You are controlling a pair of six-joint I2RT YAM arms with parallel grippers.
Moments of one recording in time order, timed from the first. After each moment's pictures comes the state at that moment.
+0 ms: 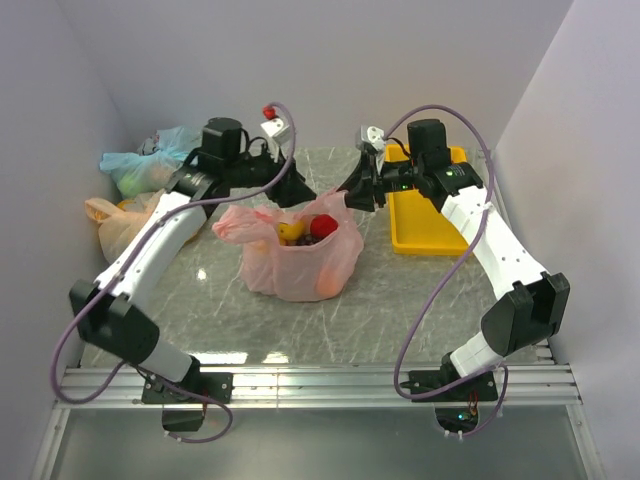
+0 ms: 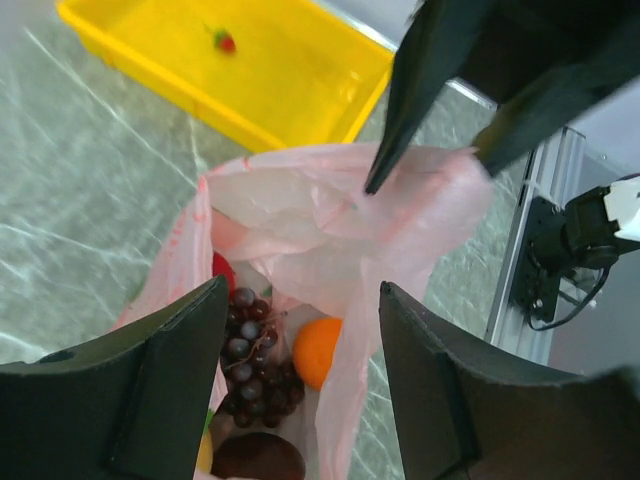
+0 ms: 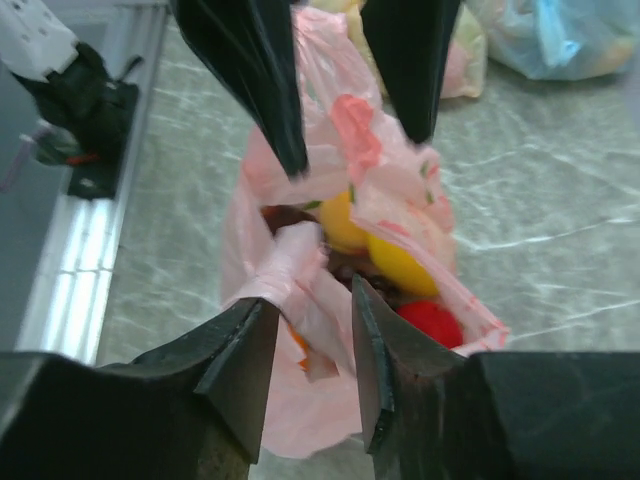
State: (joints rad) left arm -0.41 1.48 1.54 -0.44 0.76 0.02; right arm 0.34 1.54 1.55 -0.58 -1.12 -0.52
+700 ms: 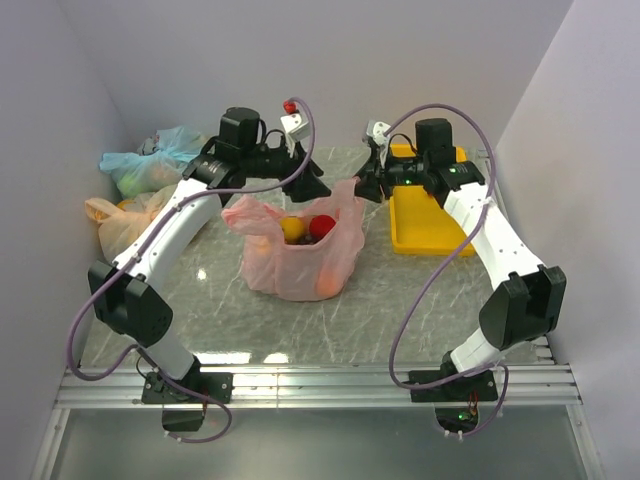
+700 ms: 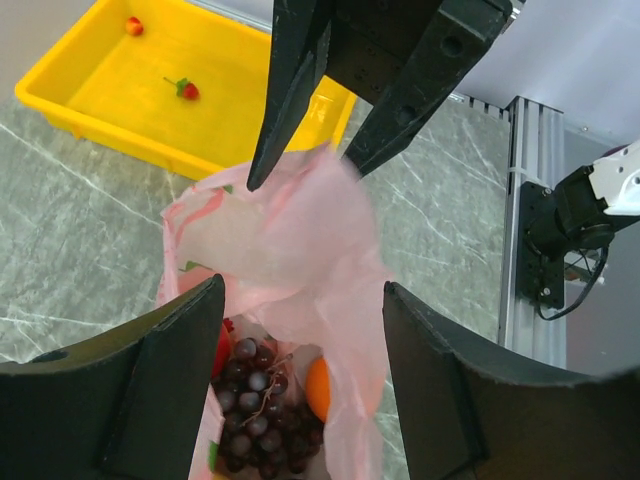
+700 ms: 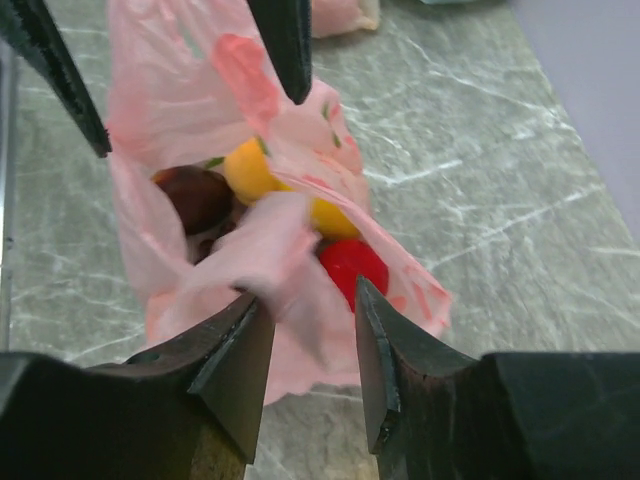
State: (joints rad) left arm -0.45 1.62 1.67 -0.43 0.86 0.11; right arm 0.27 1.57 1.53 -0.53 -0.95 -0.55
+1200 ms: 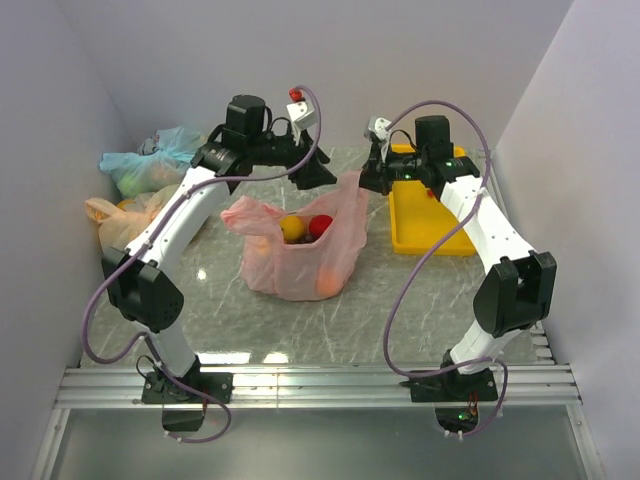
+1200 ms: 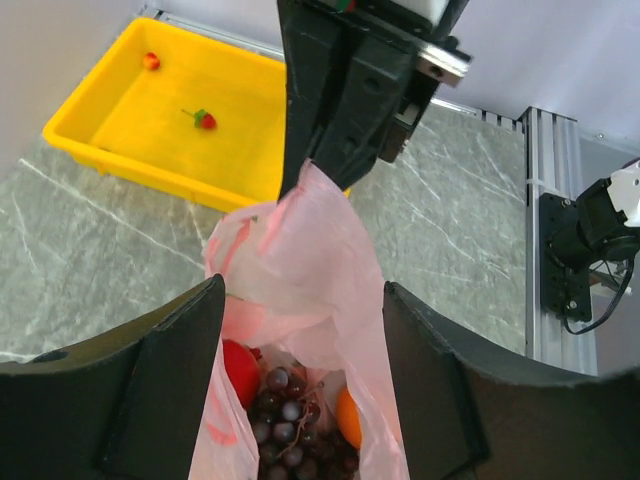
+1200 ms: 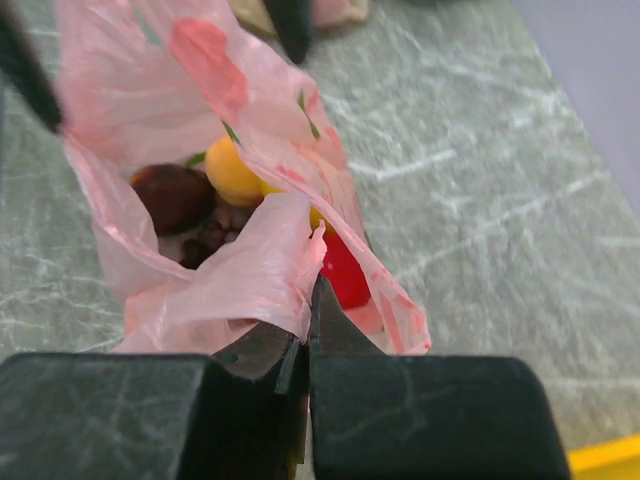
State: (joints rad) left arm -0.45 1.73 1.80 -0.43 0.88 0.14; right arm 0.24 1.66 1.56 -0.51 -0.97 -0.54
